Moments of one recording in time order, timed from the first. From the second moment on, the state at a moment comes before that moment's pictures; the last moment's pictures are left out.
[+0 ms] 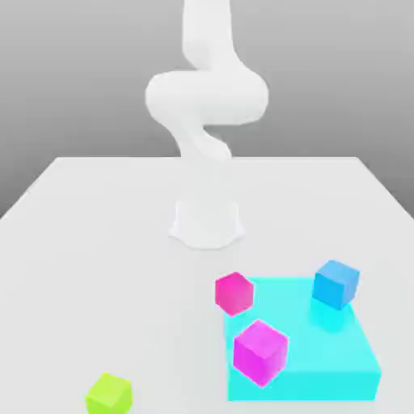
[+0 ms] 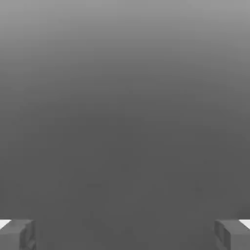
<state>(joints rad) -0.01 -0.71 -0.01 -2.31 0.00 2.33 0.81</state>
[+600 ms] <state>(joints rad) -0.07 -0.05 -0.11 -2.35 0.06 2.56 0.83</state>
